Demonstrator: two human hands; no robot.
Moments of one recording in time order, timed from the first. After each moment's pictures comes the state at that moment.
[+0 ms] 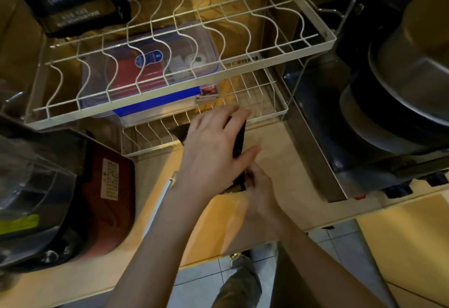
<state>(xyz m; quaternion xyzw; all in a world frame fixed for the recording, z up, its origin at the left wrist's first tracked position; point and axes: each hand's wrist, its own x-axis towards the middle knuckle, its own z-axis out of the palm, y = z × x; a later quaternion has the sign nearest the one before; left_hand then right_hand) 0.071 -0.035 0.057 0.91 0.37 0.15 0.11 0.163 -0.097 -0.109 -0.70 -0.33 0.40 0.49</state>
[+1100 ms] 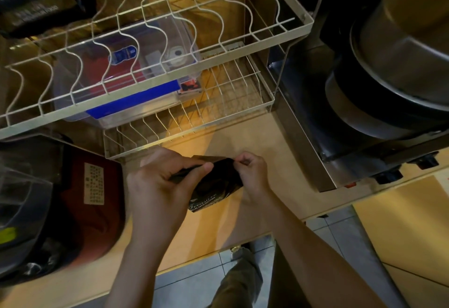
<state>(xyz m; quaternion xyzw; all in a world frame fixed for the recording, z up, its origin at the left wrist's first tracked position) 0.029 -0.065 0.053 0.80 0.44 0.31 0.27 0.175 -0.079 -0.132 -0.73 -0.21 0.42 0.50</state>
